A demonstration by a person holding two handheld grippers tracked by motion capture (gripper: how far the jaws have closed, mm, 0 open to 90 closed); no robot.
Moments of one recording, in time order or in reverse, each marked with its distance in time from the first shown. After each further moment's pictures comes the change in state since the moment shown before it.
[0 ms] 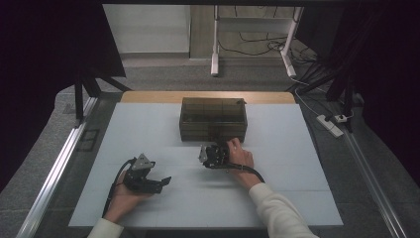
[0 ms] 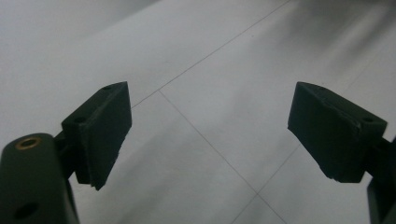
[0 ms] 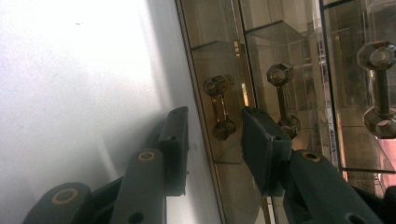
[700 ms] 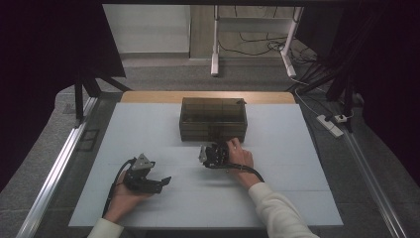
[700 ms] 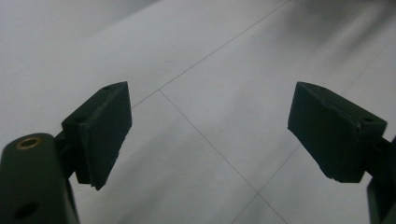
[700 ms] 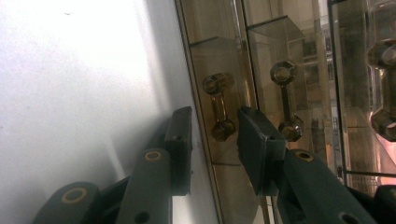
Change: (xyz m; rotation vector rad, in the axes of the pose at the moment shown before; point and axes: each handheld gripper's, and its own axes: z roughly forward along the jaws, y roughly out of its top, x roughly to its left) left arm 0.000 0.000 0.000 0.001 0.001 0.000; right arm 0.003 -0.001 0.005 0.009 -0.024 -0.011
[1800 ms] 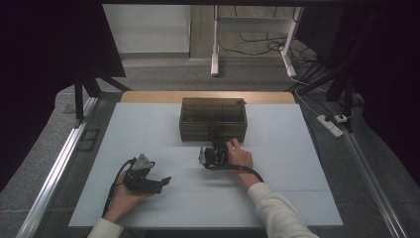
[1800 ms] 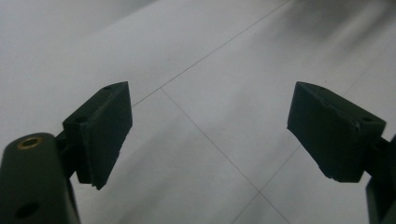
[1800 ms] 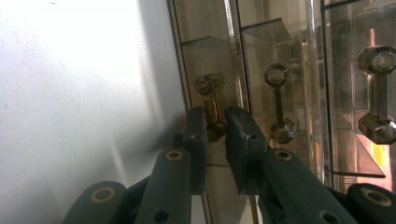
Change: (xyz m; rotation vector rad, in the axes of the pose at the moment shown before) left arm 0.000 0.000 0.000 0.005 0.006 -0.002; right arm 0.004 0.001 0.001 0.012 -0.065 -0.052
